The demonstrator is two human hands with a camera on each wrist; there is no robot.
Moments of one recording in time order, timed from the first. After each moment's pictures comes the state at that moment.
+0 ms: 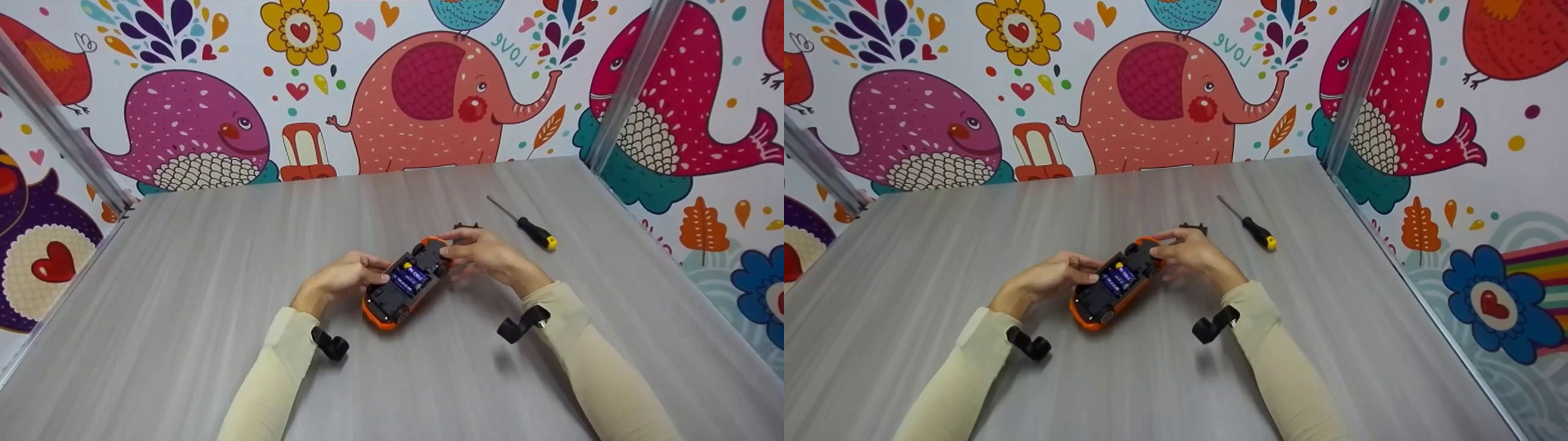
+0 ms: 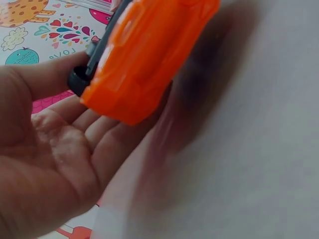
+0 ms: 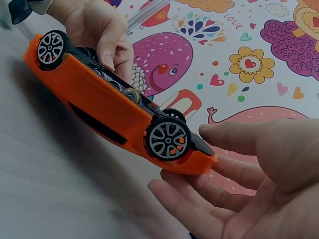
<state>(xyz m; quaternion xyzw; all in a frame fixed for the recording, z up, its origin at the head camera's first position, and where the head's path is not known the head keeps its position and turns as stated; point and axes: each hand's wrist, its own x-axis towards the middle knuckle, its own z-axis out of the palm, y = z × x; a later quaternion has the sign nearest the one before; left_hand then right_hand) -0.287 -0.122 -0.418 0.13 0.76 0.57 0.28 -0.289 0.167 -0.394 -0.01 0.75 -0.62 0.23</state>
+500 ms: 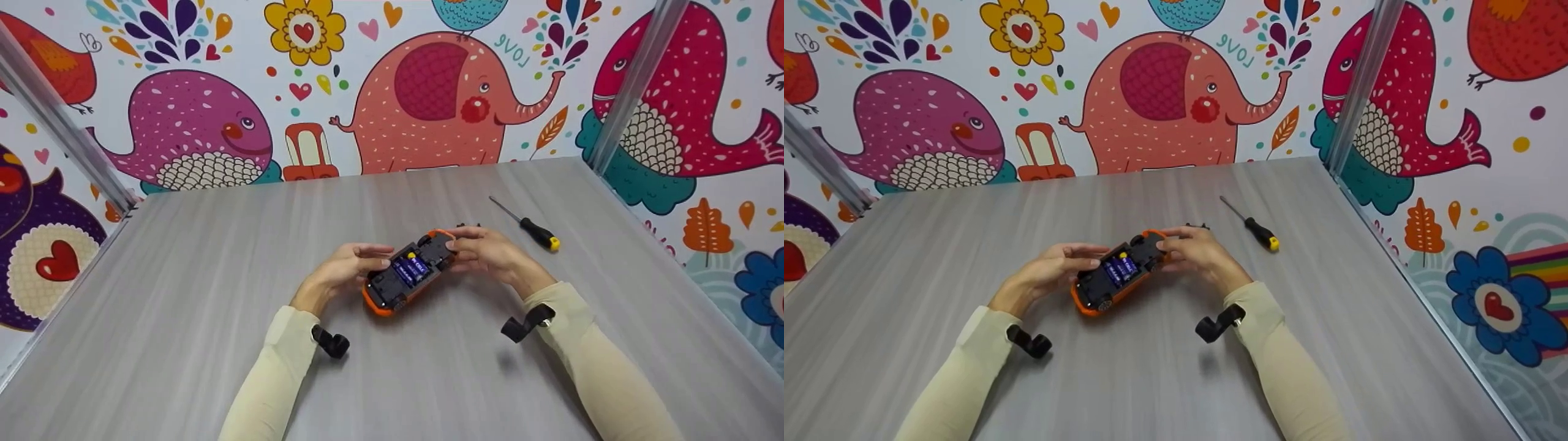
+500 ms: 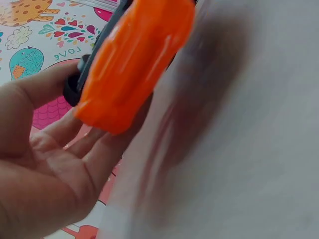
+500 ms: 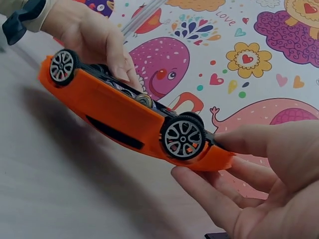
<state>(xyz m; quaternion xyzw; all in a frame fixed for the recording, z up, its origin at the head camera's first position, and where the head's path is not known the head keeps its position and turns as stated) -0.290 -0.123 -0.413 0.05 0.73 0.63 0.24 -0.292 0.171 -0.396 -0.01 0.68 -0.69 0.22</state>
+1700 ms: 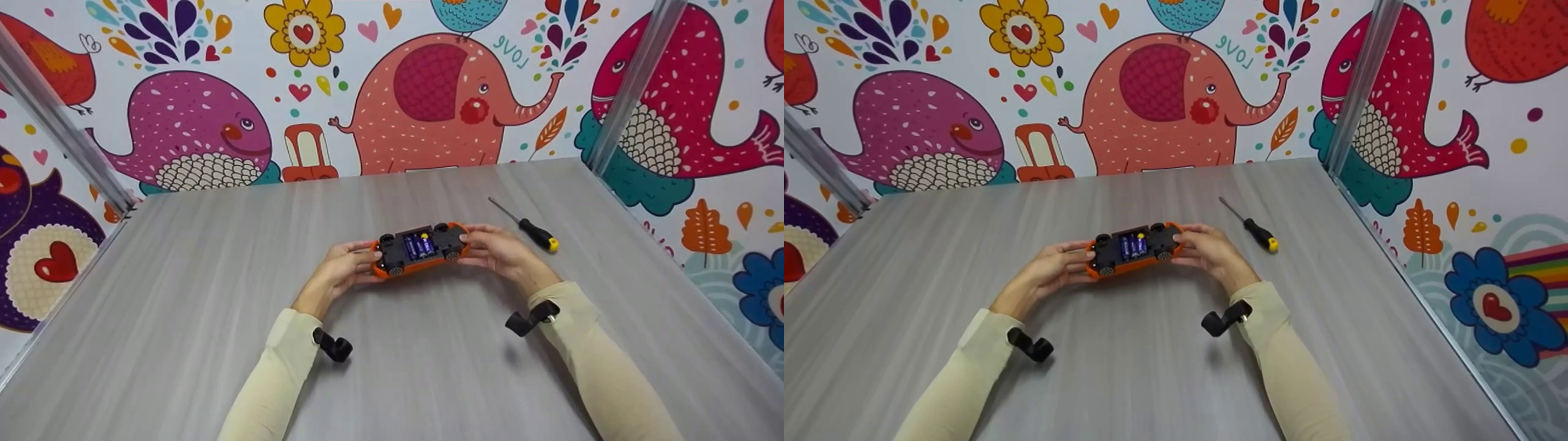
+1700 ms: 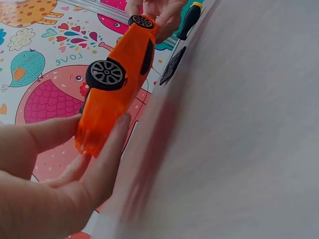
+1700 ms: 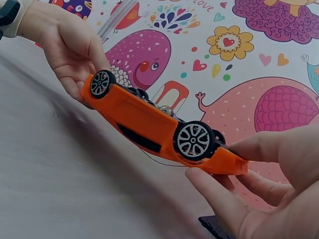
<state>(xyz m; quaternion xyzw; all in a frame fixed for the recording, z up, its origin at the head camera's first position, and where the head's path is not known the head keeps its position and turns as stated) -0.291 -0.117 -0.416 -0.05 0.64 0.75 0.19 -0.304 0.185 -0.407 0.04 0.61 -0.76 0.20</state>
